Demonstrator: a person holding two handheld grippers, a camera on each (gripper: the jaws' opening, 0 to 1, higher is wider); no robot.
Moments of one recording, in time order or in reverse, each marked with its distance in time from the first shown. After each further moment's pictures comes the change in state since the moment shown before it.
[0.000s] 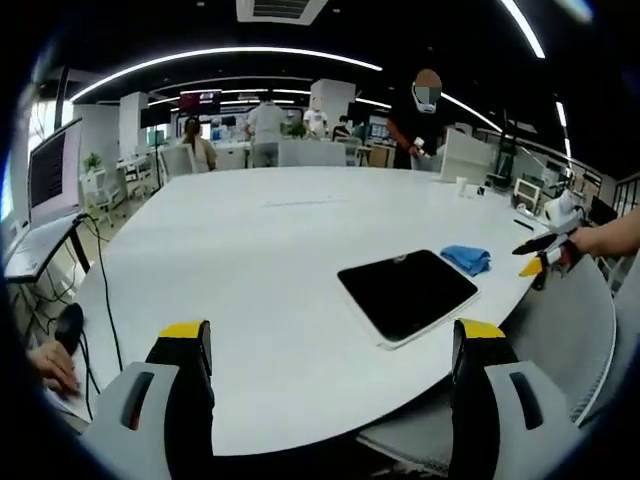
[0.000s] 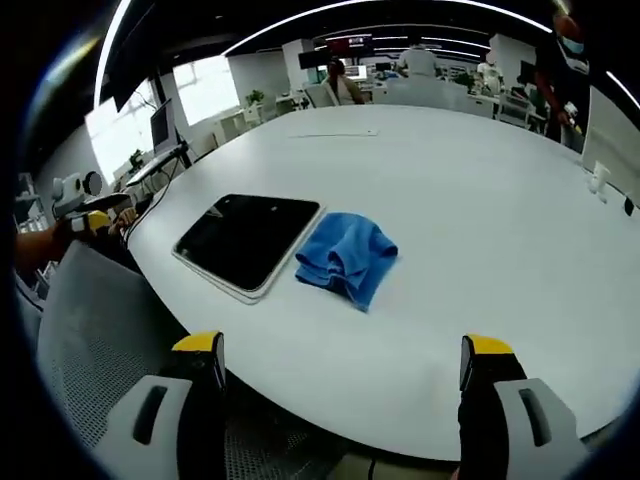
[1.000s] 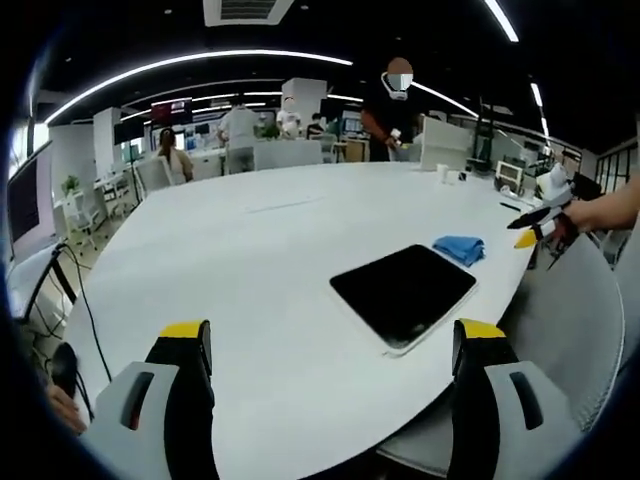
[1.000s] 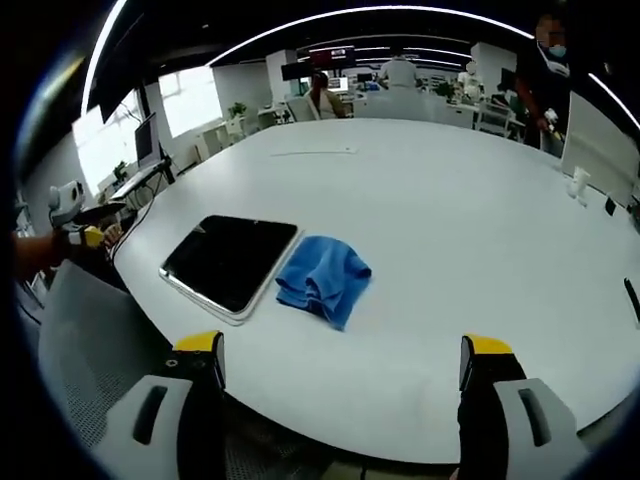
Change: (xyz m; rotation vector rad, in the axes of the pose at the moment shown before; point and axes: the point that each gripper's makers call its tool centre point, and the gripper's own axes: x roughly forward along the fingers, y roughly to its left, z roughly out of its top) left arm 0.025 0.002 0.011 0.101 0.008 -0.087; right arm -0.014 -0.016 0.019 0.033 -0.058 -0.083
